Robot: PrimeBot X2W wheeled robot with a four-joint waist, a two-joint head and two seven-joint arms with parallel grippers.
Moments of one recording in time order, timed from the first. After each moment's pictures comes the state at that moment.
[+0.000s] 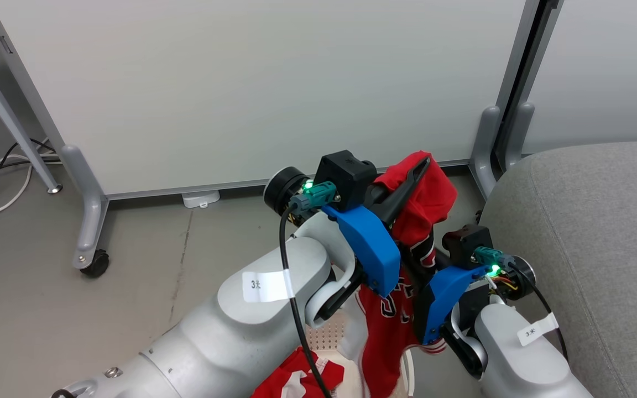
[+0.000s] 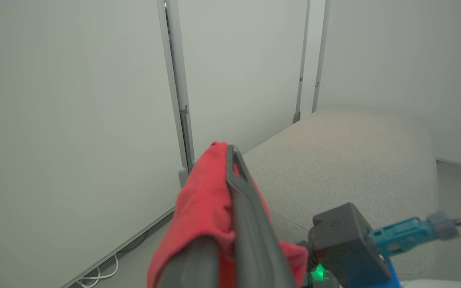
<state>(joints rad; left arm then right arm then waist) -0.89 0.05 -1.13 0.60 -0.91 -0.04 -0.20 -0.53 -0.05 0.37 0.79 0.24 0.13 -0.12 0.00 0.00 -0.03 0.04</state>
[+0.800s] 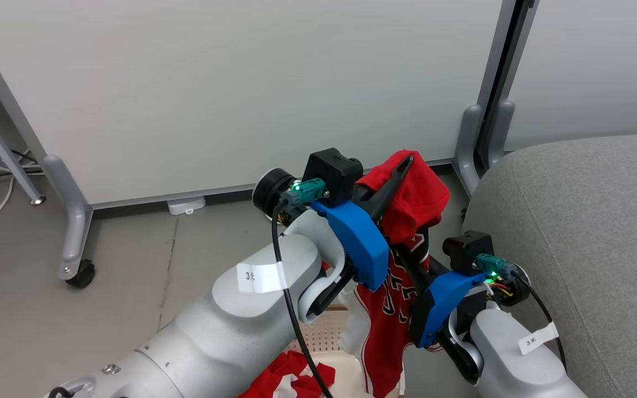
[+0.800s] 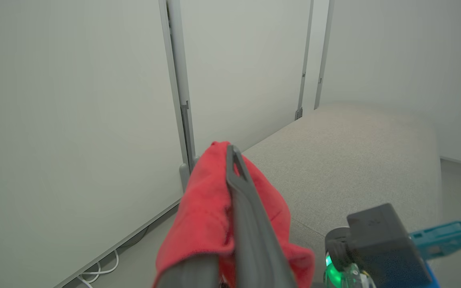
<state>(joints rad) -0.90 0.05 -1.15 0.66 -0.95 -0.04 -0.22 -0.55 -0.05 0.45 0.86 0.34 0.13 -0.22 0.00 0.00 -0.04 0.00</state>
